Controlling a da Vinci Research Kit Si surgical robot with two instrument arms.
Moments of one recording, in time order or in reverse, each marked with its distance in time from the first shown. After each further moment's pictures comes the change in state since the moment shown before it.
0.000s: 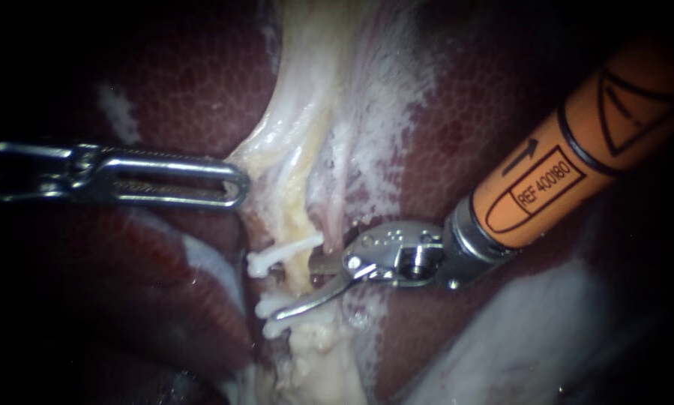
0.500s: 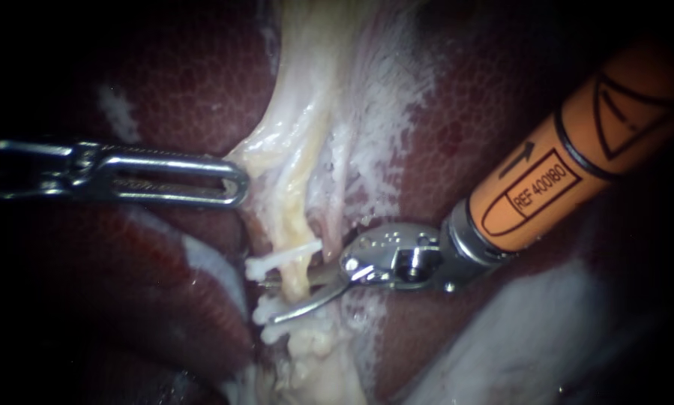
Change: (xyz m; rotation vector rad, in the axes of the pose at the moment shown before) right arm 0.001 0.001 0.001 0.030 0.018 0.020; left arm 0.000 0.000 0.000 0.000 0.000 0.000
